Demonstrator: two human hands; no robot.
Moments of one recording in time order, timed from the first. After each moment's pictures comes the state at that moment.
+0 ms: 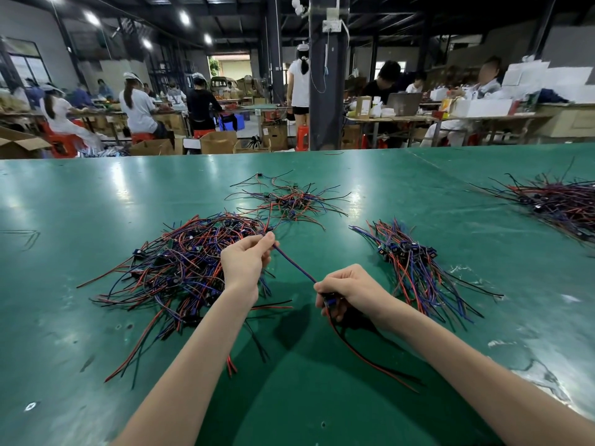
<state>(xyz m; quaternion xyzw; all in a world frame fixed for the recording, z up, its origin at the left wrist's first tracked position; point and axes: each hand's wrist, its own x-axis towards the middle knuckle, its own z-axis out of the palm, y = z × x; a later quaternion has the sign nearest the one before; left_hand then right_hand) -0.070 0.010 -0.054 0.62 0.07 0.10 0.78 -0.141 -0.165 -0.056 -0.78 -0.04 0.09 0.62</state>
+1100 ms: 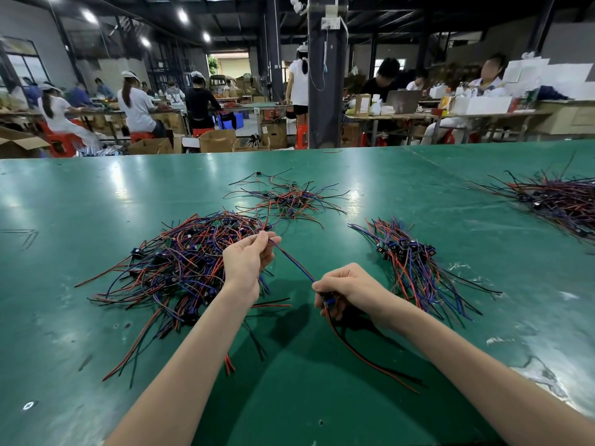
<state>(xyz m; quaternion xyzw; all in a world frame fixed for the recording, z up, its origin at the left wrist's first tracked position) -0.073 0.005 -0.052 0.58 0.04 0.06 0.81 -0.142 -0.168 -0.056 -0.78 -0.08 0.10 0.61</state>
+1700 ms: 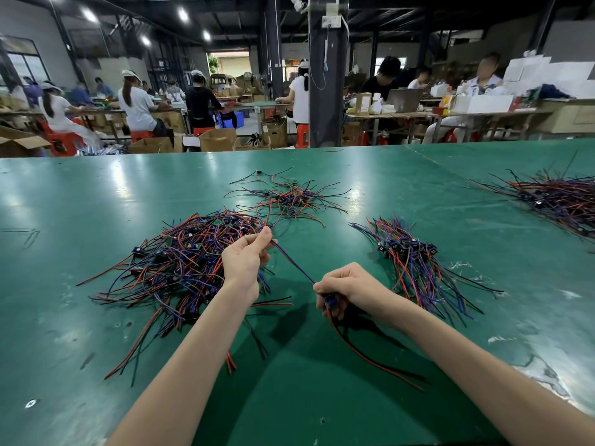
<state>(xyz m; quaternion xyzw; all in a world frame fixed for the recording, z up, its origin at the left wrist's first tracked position) -0.073 0.006 -0.051 0.56 0.07 0.08 0.82 -0.140 -0.169 -0.057 -0.79 -0.09 0.11 0.60</state>
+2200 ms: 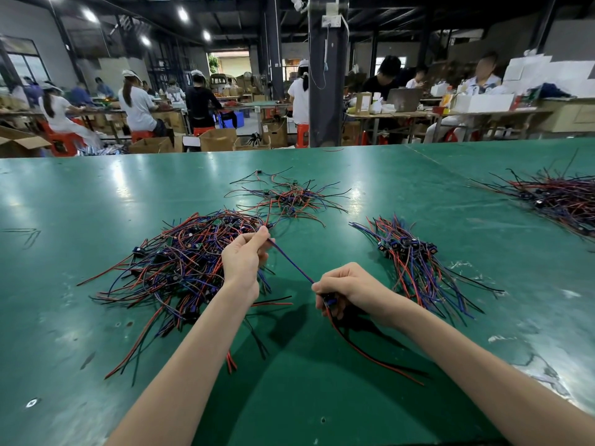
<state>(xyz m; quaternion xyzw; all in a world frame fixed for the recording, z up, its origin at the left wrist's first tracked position) -0.072 0.006 -0.052 0.55 0.07 0.09 0.83 -0.140 -0.169 -0.058 -0.79 -0.10 0.11 0.60</state>
